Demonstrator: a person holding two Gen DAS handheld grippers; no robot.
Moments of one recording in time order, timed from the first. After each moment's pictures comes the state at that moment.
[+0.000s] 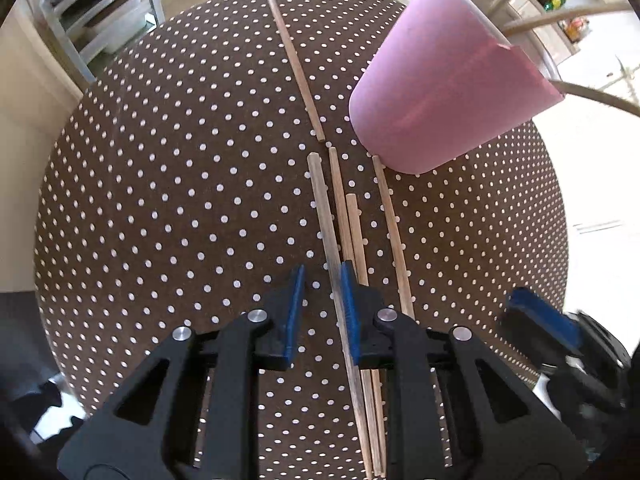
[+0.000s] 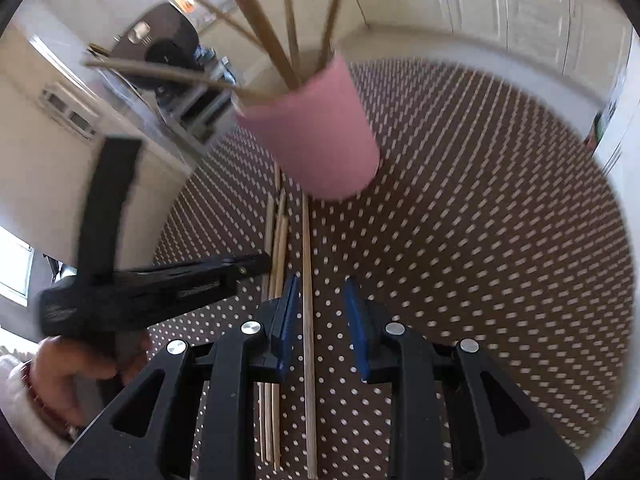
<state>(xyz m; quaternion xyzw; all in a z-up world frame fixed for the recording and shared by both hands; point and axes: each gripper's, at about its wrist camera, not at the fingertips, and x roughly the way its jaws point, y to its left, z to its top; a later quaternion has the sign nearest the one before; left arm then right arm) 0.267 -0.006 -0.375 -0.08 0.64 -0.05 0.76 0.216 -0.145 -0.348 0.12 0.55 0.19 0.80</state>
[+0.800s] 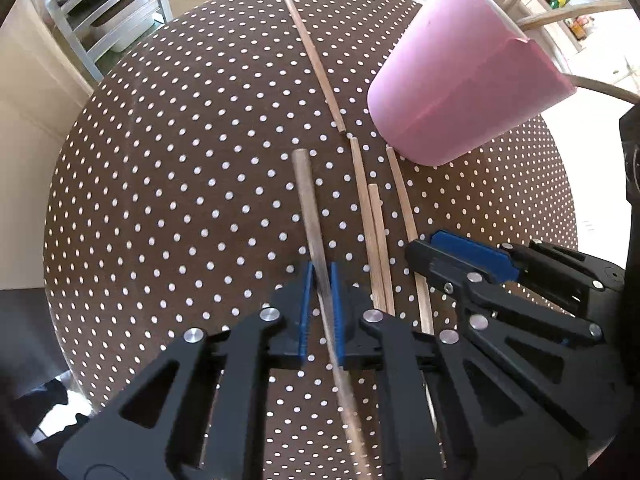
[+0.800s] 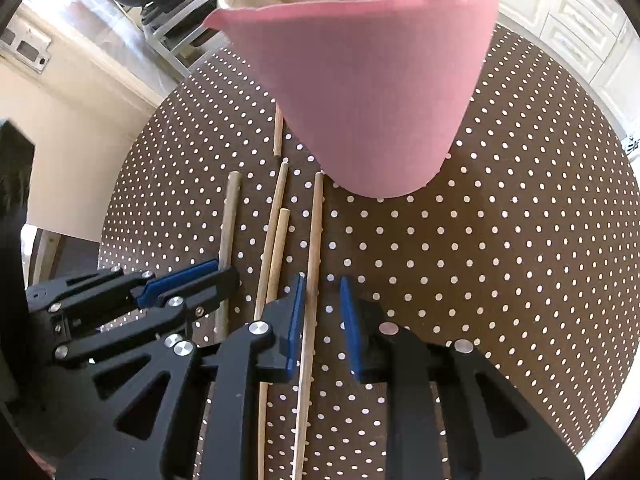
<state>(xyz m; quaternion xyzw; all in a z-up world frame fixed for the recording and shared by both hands) 0.261 0.010 -0.381 -0.10 0.64 -0.05 0.76 0.276 -0.067 -0.381 0.00 0.63 0.20 0.75</state>
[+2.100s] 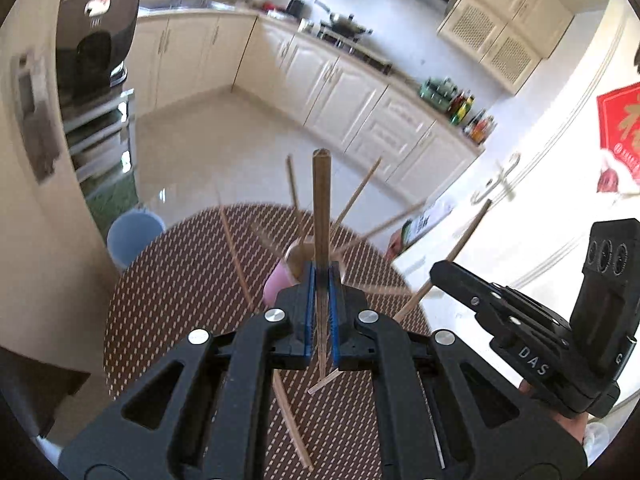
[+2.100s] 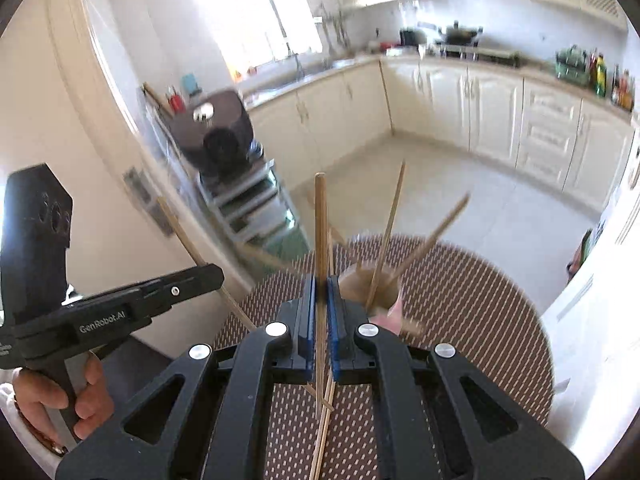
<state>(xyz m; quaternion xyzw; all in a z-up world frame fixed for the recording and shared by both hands) 0.226 0.033 -0.144 -0.17 0.40 -0.14 0.89 0.229 -0.120 -0.148 0.07 0.35 0.21 0.91</state>
